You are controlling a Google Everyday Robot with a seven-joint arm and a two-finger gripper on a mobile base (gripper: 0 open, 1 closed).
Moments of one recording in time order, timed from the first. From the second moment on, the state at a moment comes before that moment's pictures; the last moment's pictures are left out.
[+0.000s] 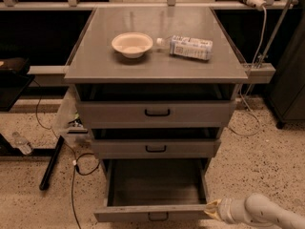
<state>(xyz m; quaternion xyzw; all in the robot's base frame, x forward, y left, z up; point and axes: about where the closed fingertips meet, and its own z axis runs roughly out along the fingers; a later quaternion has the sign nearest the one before) 0.447 -0.266 0.258 -0.50 0.80 0.15 0.28</state>
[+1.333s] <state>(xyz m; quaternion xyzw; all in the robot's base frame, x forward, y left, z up) 0.424 -0.216 0.146 -0.55 0.78 0.19 0.23</state>
